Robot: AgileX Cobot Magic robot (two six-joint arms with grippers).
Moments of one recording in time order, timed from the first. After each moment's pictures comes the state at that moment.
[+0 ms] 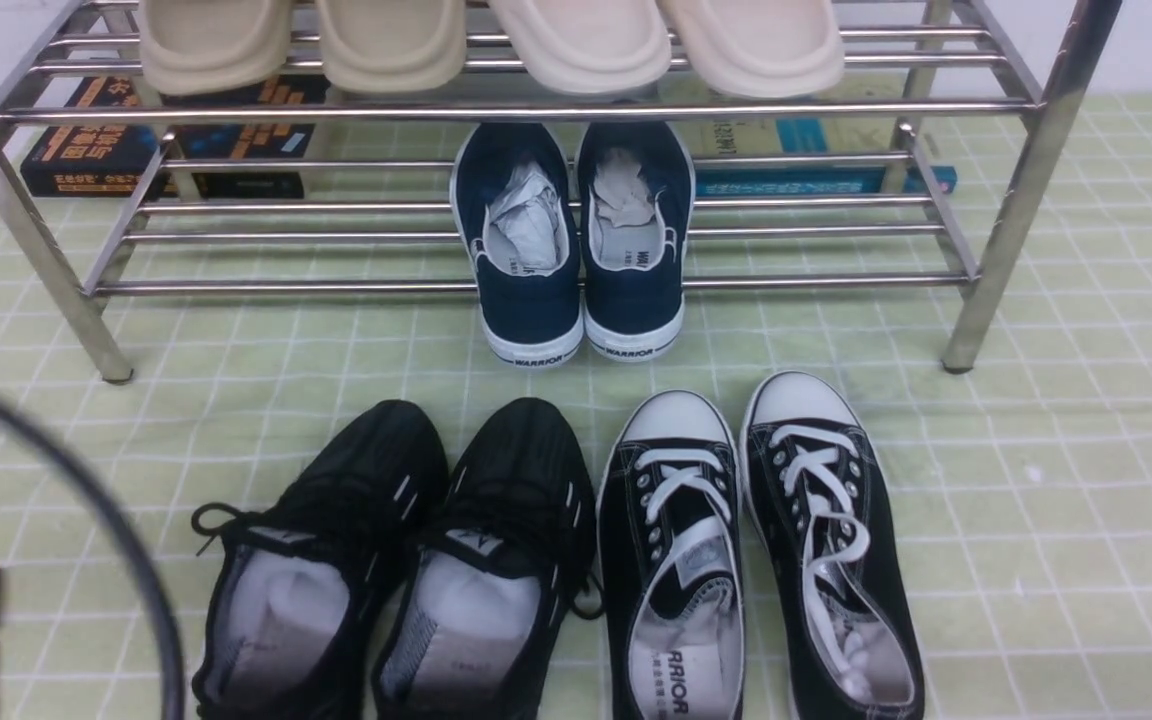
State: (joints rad) right arm -0.03 -0.01 0.01 0.04 0.39 0.04; left arm -0.54 0.54 -0.74 0.17 0.95 -0.44
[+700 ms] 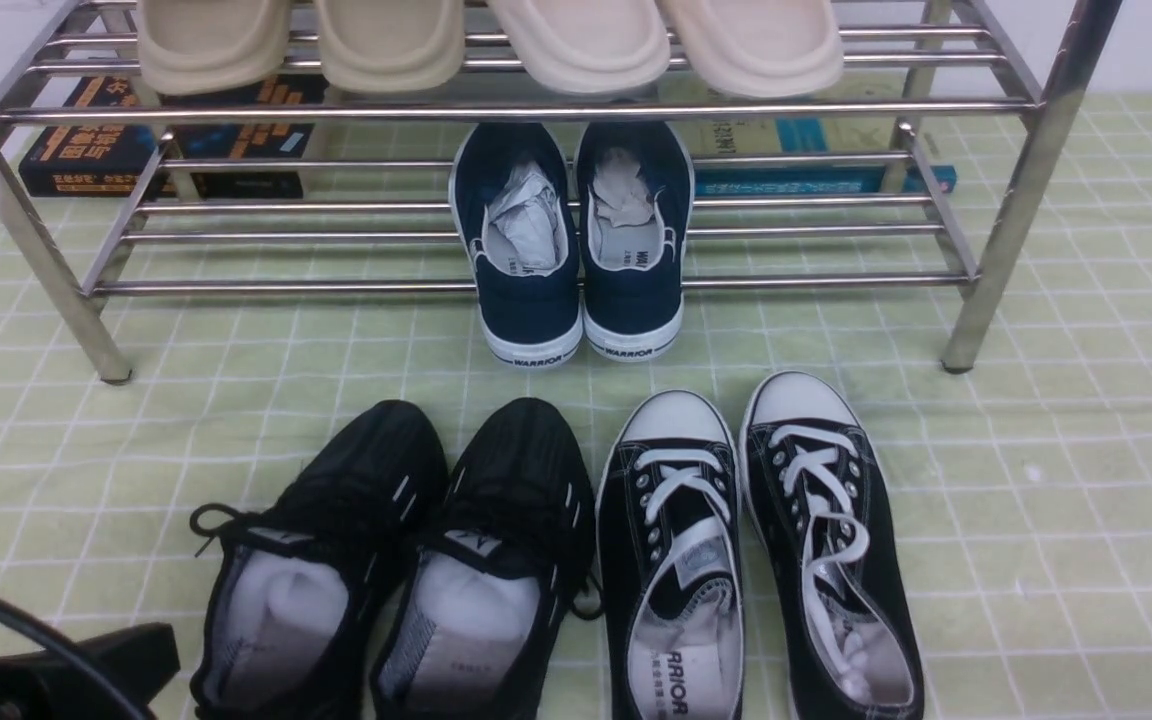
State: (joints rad) right arm -0.03 -0.01 0.01 0.04 0.39 0.04; left arm -0.54 0.39 -0.35 0.15 0.51 -0.52
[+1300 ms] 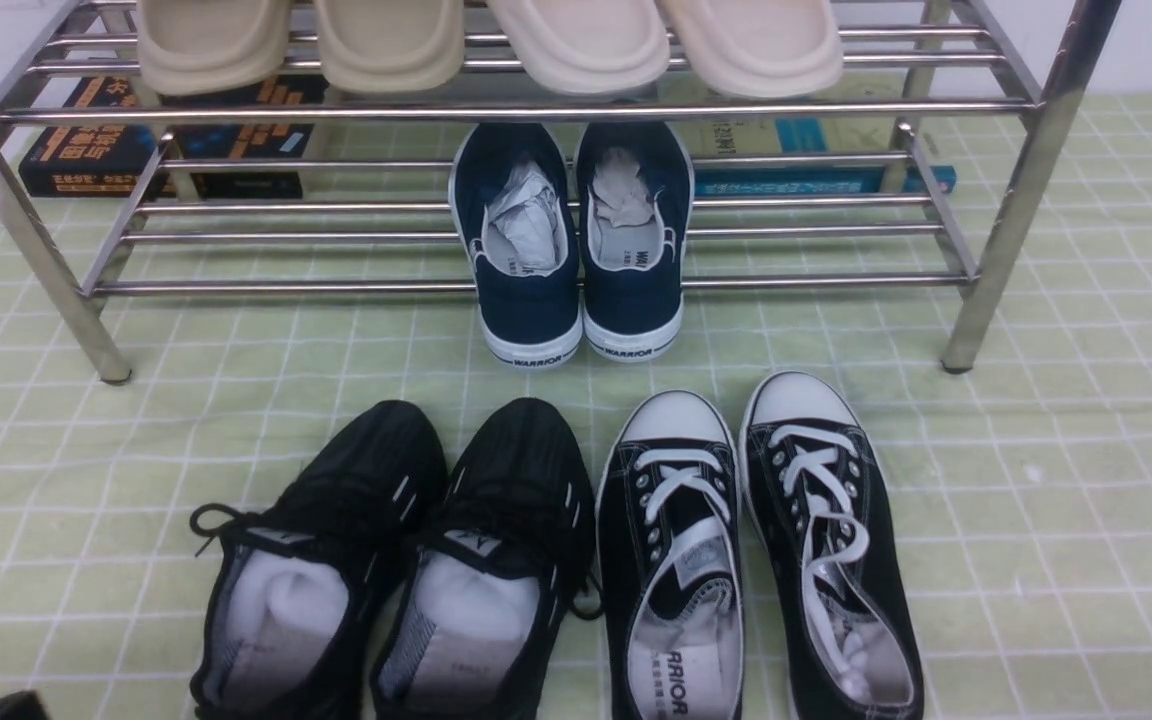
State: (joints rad) right arm -0.03 -0.01 0.01 0.04 0.39 0.04; left arm -0.21 0.01 -0.09 0.19 0.50 -0.46
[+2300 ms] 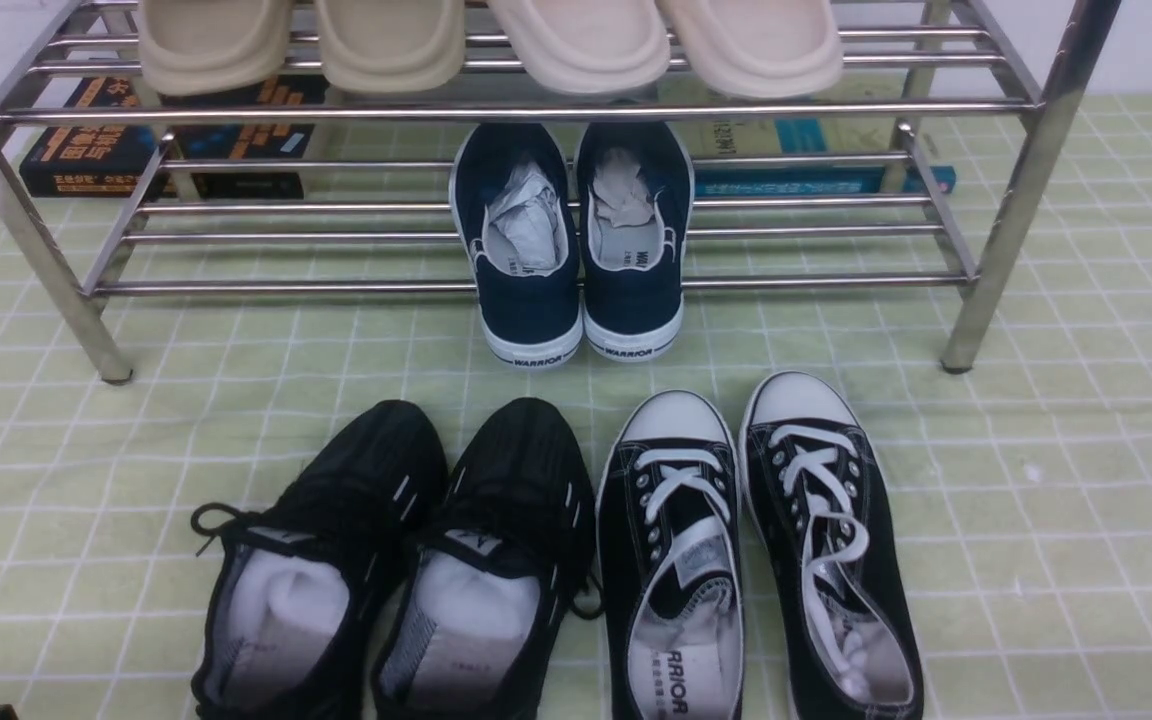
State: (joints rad) right arm -0.03 -0.01 0.01 0.04 0.39 0.04; left arm -0.03 -0.01 0.01 0.11 0.39 -0.23
